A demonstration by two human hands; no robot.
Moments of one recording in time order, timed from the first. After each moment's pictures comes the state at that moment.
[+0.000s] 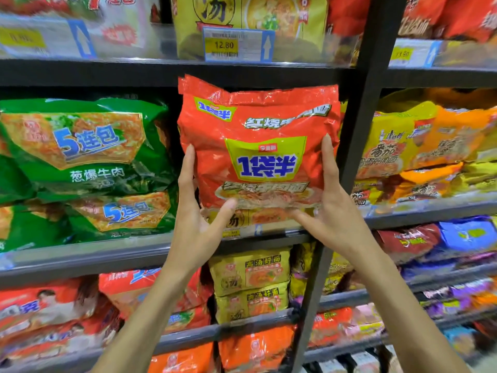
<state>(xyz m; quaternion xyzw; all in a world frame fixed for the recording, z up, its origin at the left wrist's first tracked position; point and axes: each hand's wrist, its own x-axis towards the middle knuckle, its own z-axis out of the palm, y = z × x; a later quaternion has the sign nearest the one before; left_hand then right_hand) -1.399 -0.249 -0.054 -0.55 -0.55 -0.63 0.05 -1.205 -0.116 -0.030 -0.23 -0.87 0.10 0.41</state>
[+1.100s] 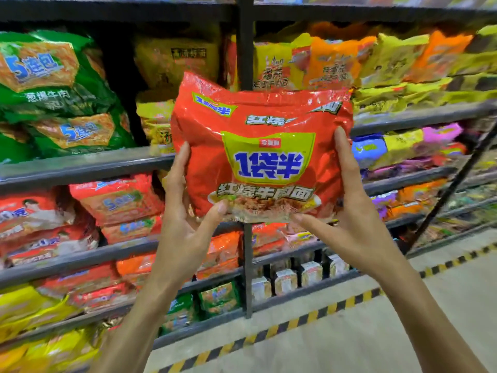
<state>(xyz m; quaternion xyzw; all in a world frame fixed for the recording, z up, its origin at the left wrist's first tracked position) -1.152 -0.393 -0.094 -0.54 -0.52 -0.66 -0.06 -0.931 -0.286 -0.069 -0.25 -0.84 0.28 0.39</state>
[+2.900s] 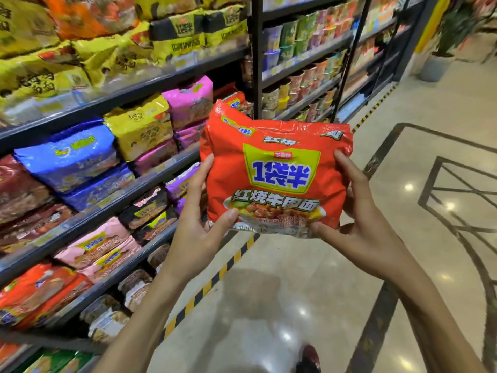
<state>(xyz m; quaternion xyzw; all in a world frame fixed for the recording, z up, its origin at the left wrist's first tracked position) -0.588 -0.043 -0.165 -0.65 -0.39 -0.52 -0.39 -0.323 -0.077 -0.145 -0.51 -0.69 0.31 0.42</state>
